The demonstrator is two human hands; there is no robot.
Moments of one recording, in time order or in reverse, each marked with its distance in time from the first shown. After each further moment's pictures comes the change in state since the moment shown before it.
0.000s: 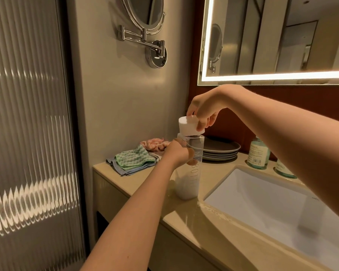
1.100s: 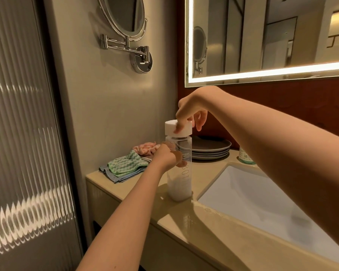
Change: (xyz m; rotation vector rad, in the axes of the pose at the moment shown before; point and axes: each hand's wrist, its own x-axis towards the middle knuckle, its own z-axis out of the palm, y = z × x) left_hand -0.004 -0.003 0.002 -0.046 0.002 -0.008; right_hand -0.010 -0.004 0.000 0.025 -0.018 0.098
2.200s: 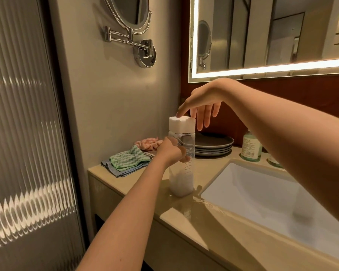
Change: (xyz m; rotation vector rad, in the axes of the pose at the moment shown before) left_hand 0.002 -0.001 0.001 -0.025 0.030 0.046; right_hand -0.008 0.012 -0.006 0.083 -0.031 0.056
